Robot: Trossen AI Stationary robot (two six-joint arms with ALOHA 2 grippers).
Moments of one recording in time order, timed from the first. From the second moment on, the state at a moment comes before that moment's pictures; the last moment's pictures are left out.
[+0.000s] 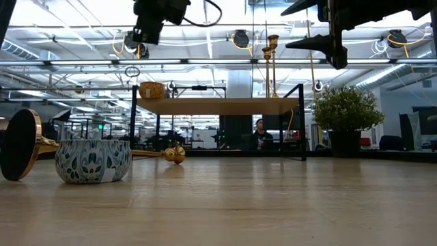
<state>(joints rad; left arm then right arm) 0.39 1.70 1.90 -1.57 0.30 -0.14 0.18 0.93 0.54 0.19 0.37 0.97</state>
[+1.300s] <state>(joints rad) 0.43 1.74 1.71 -1.55 0.01 0.26 0.18 0.94 0.54 0.19 0.39 0.95</state>
